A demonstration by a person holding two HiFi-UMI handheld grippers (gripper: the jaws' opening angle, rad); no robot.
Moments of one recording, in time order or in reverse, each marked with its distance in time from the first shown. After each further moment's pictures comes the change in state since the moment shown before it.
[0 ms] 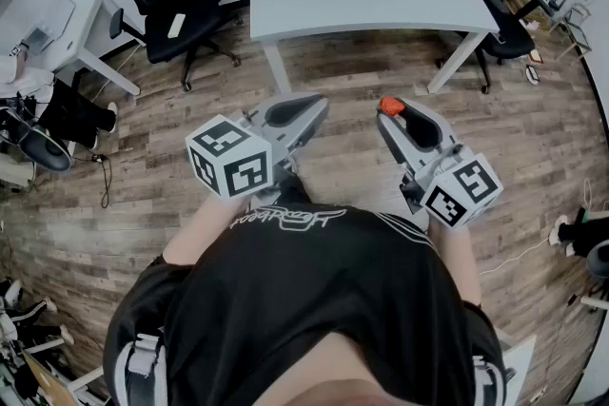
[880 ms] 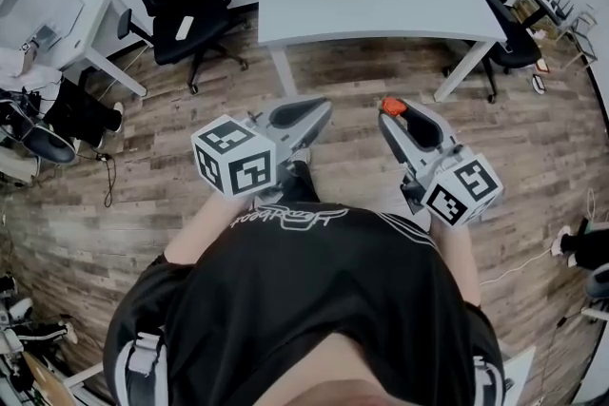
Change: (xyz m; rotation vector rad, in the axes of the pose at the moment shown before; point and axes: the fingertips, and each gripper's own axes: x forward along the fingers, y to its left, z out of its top) left arm 0.005 0.012 -0.005 -0.005 0.015 0.008; right arm 0.012 -0.010 -0.005 0.011 -0.011 0.011
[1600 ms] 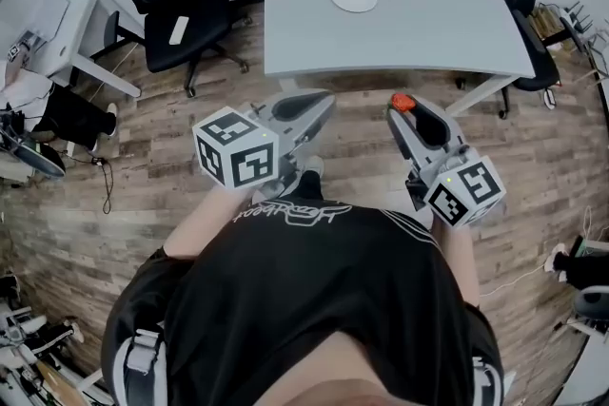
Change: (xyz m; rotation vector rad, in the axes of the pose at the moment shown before) left arm 0.053 0.200 0.060 -0.086 0.030 0.003; right arm 0.180 -0.114 0.005 0.004 0.070 -0.056
